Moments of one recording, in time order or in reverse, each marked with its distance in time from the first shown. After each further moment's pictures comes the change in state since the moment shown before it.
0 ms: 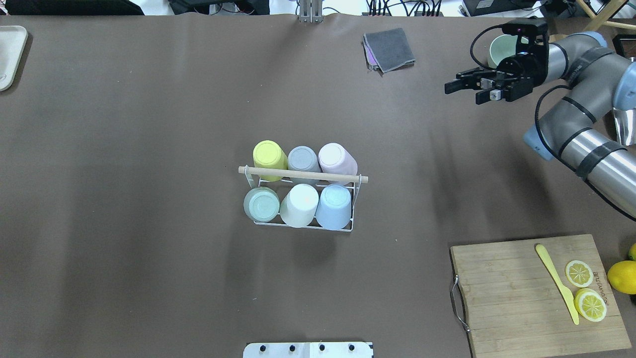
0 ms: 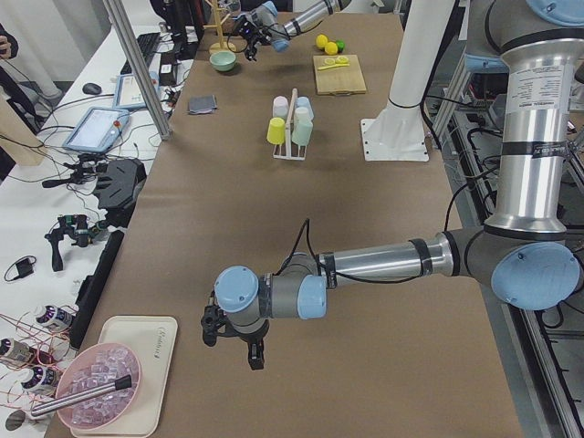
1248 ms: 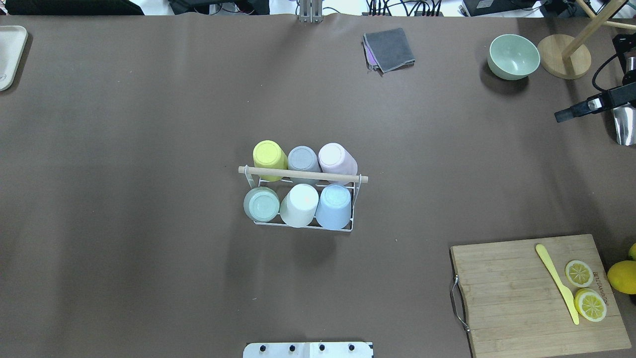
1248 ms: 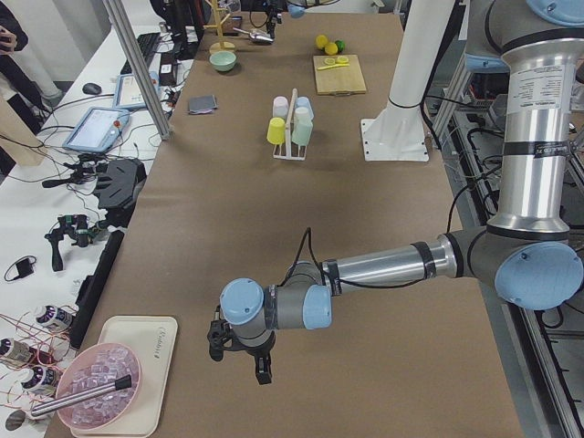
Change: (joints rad) left arm 0.001 0.017 0.029 -0.014 0.022 -0.003; right arm 0.250 -0.314 0.454 -0.441 -0.435 0.450
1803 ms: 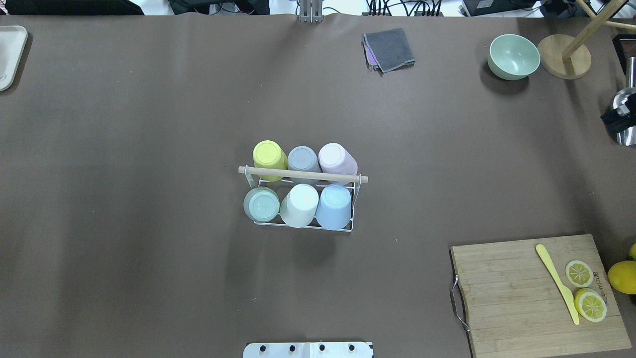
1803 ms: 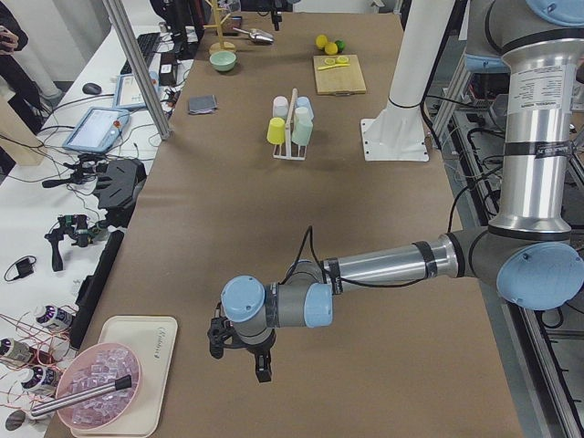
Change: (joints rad) left arm 0.000 0.003 -0.021 0.000 -0.002 0.000; right arm 0.101 -0.004 0.118 -0.204 -0.398 0.208
